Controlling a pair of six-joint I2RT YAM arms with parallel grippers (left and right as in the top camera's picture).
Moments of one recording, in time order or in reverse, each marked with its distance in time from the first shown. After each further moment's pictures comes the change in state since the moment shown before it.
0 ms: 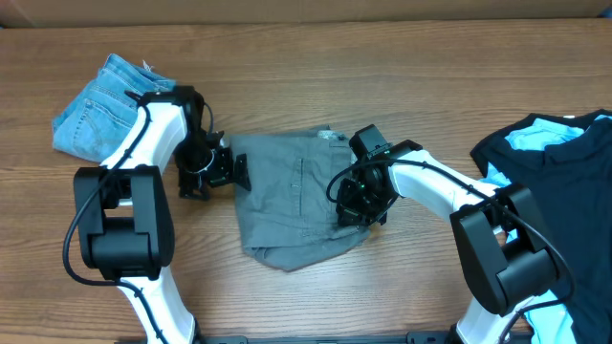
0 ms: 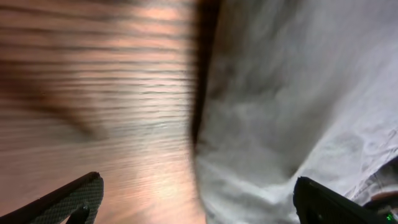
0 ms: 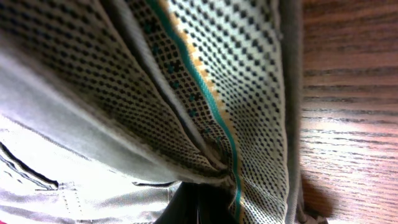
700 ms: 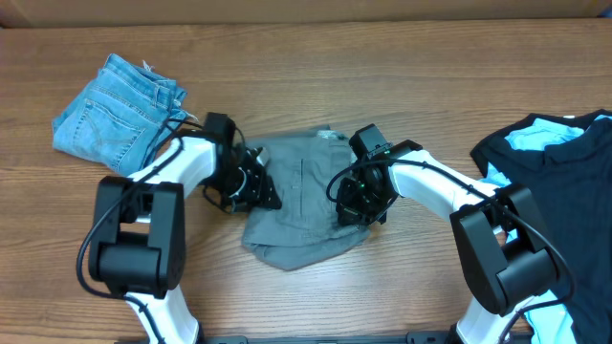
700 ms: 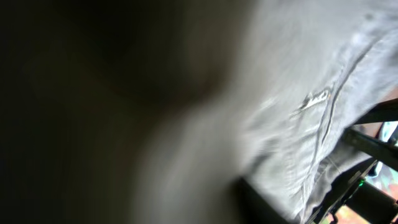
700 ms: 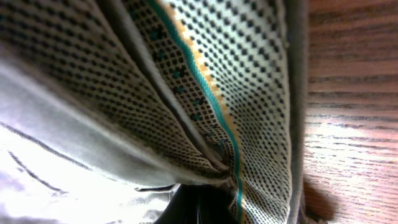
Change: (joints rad) left arm -0.145 -0.085 -0.280 0.347 0.262 0.016; right arm 0.000 0.000 0.000 0.013 0.002 0.003
